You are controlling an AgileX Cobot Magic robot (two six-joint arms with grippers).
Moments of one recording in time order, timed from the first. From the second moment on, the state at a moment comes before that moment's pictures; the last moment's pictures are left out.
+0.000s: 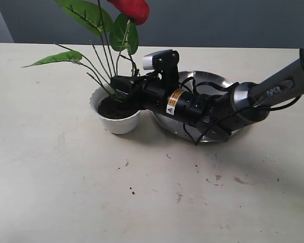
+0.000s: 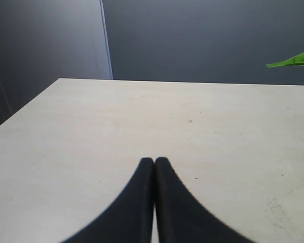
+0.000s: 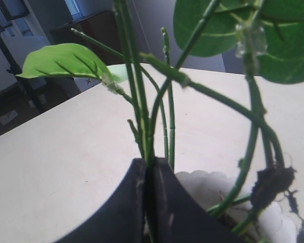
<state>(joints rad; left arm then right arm) 0.00 0.00 0.00 0.58 0.28 -0.57 0.72 2.16 -0.99 -0.50 -0.99 0.57</state>
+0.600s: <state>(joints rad) 0.00 0.00 0.00 0.58 0.28 -0.57 0.72 2.16 -0.99 -0.51 -0.96 0.57</state>
